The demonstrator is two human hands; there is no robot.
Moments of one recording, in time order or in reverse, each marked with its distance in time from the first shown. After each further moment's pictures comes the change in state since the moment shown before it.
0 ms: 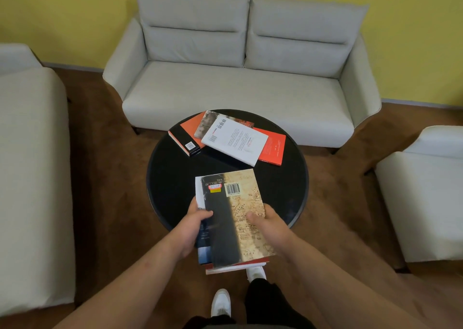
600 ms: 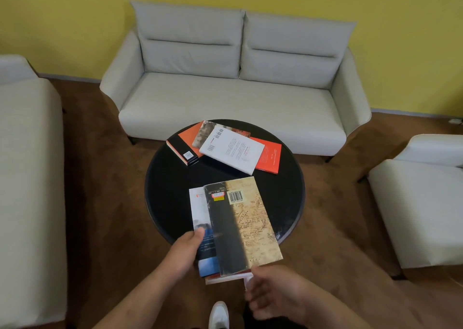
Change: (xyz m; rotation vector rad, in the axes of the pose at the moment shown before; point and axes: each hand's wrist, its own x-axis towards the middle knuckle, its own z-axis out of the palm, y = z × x) left_hand -0.025 -0.025 -0.019 0.307 0.082 -0.025; right_hand -0.080 0.023 0.004 0.273 -0.272 0.497
